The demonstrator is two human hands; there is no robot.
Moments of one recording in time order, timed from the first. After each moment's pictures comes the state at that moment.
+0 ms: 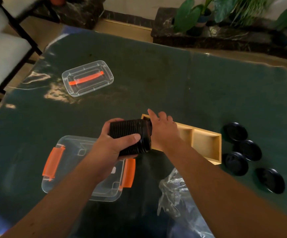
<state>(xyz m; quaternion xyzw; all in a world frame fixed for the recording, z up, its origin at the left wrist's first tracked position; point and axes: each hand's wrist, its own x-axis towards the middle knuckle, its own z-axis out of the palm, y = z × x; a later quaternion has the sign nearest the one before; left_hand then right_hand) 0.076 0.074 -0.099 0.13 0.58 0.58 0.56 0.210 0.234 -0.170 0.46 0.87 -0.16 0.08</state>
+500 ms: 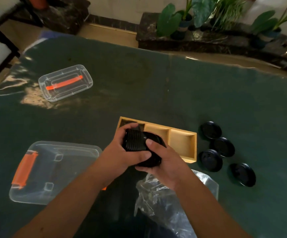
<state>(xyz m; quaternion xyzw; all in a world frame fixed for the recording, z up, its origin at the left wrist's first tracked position) 0.153 0.104 -0.106 0.29 0.58 0.51 0.57 0.321 0.172 -0.104 0.39 0.25 -0.86 -0.20</state>
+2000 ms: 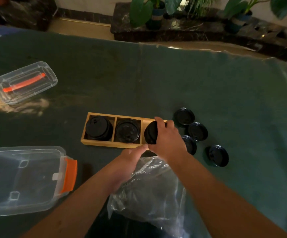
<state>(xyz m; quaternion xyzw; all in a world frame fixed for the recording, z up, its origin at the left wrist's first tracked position) 0.260 0.140 -0.160 0.14 0.68 0.20 0.69 0.414 0.242 -0.153 0.58 0.79 -0.22 0.03</state>
